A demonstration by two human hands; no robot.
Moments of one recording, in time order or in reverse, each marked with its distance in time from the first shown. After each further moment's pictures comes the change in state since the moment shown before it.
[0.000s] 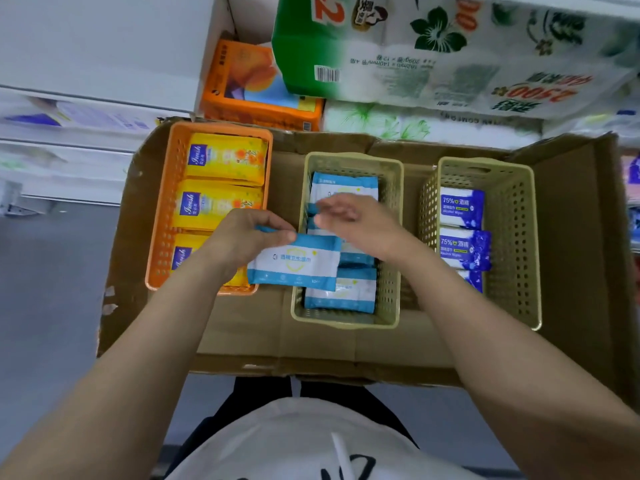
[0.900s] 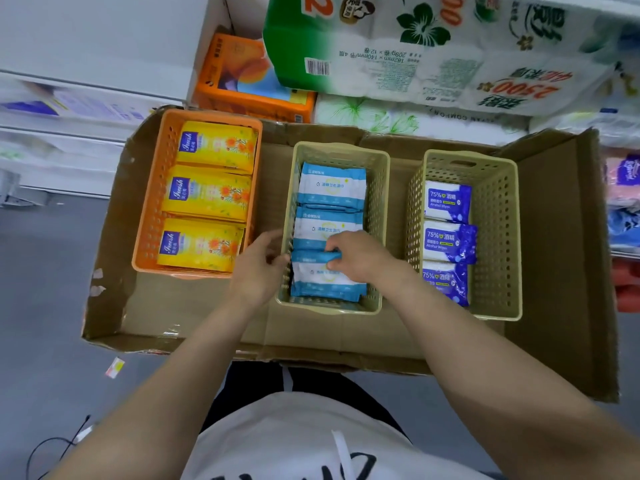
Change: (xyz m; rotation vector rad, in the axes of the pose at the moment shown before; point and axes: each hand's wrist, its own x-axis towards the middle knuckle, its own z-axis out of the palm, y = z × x) left_hand -0.024 -0.054 0.073 0.122 0.220 0.091; right_hand -0.014 0.058 0.022 -0.643 -0.211 0.080
